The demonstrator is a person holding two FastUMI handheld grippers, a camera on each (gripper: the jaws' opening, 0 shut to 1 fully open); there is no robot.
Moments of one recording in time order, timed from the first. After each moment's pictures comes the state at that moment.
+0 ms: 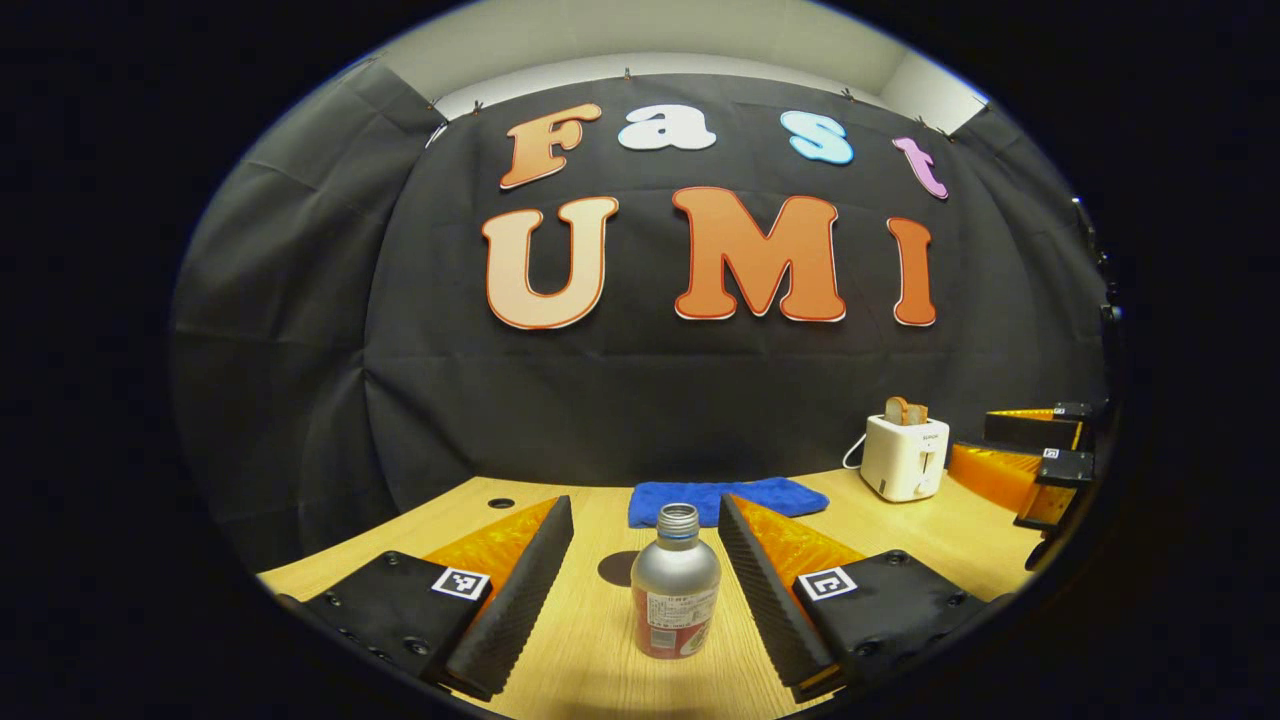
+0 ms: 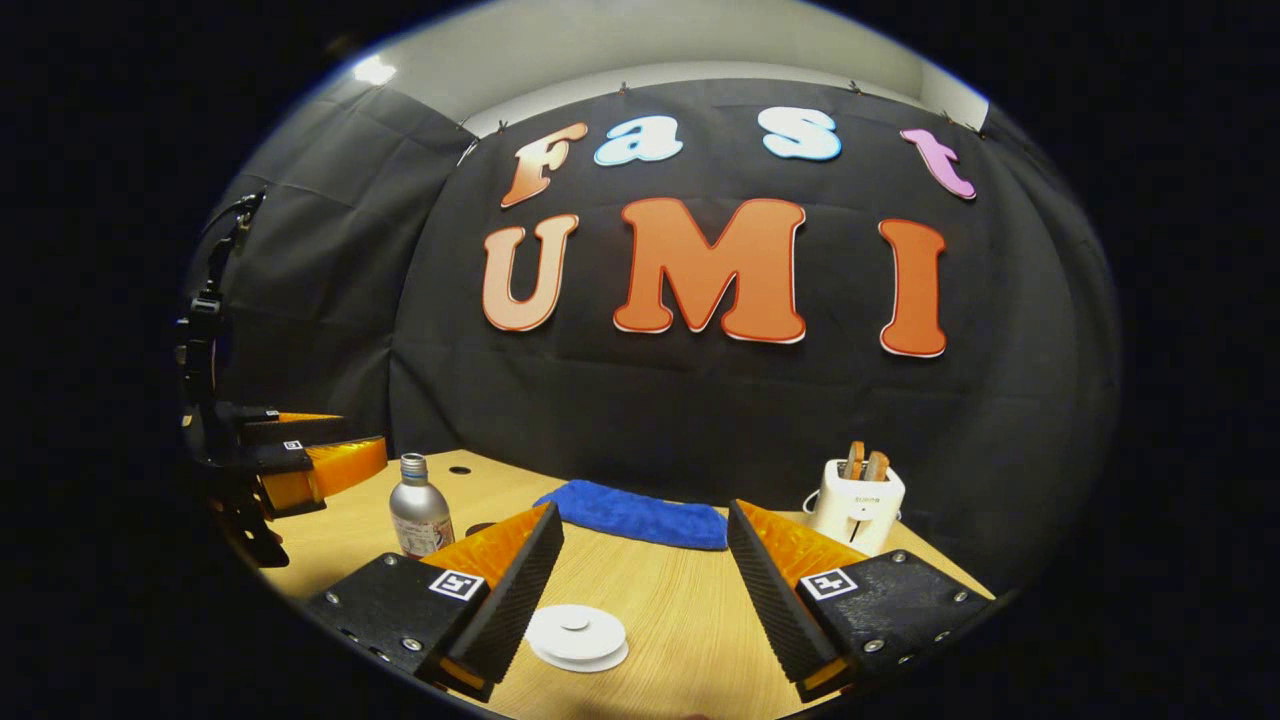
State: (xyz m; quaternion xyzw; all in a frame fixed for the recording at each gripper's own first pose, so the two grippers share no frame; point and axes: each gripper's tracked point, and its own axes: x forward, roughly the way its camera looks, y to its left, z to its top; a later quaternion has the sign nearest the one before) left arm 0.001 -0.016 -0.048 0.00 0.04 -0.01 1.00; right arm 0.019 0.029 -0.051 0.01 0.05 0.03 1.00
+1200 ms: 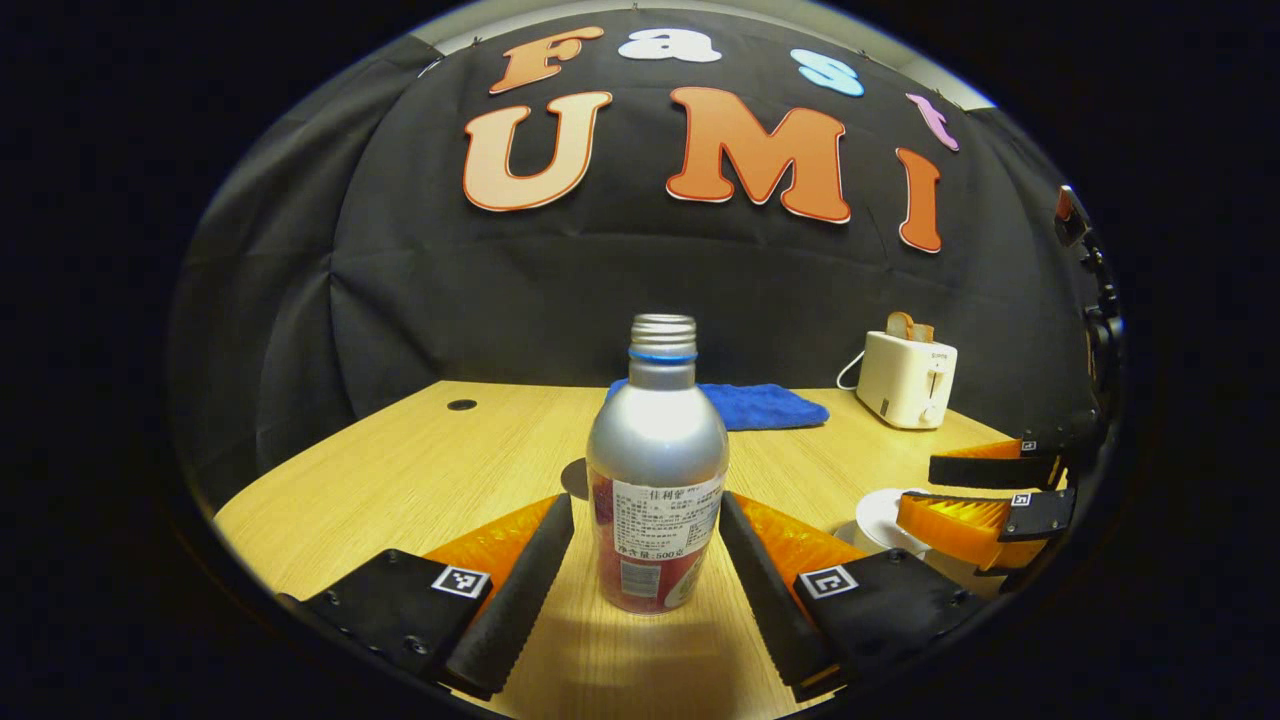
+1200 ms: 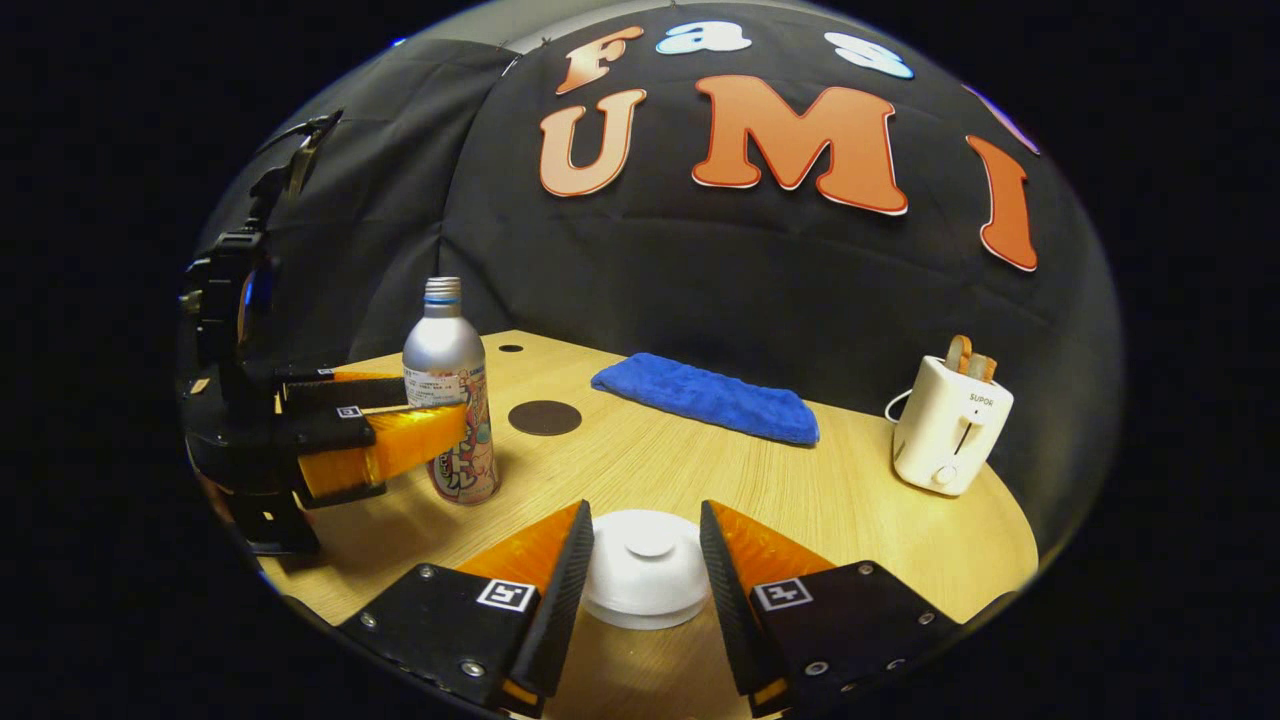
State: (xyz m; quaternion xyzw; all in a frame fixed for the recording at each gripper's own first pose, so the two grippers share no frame) left arm 0.024 -0.031 -0.171 -0.02 0.17 -0.04 0.98; right arm 0.029 0.093 -0.181 -0.02 0.21 0.12 0.97
